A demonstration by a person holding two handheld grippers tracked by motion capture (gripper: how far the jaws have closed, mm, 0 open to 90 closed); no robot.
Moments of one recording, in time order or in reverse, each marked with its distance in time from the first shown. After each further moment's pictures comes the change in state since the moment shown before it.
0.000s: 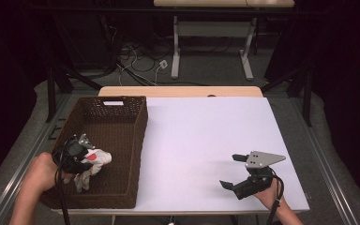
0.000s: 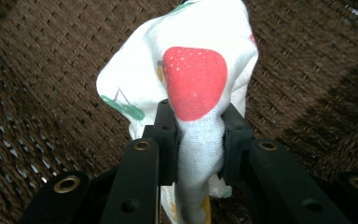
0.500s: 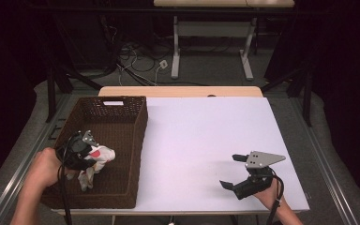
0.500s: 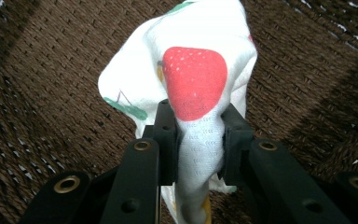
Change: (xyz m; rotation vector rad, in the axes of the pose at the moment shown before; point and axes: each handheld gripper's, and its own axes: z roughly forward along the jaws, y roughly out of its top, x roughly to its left) left arm -0.001 0.013 -0.007 -0.021 -0.001 0.050; right arm 0.000 0.000 0.001 -0.004 -0.004 0.001
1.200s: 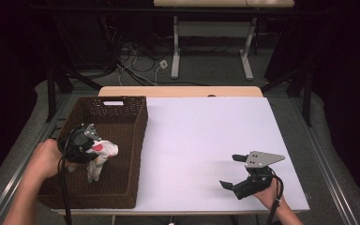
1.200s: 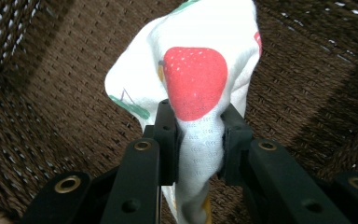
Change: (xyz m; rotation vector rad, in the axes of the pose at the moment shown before) left arm 0.006 0.017 -0.013 -0.012 0.009 0.081; right arm -0.001 0.000 0.001 0.011 0.005 -0.001
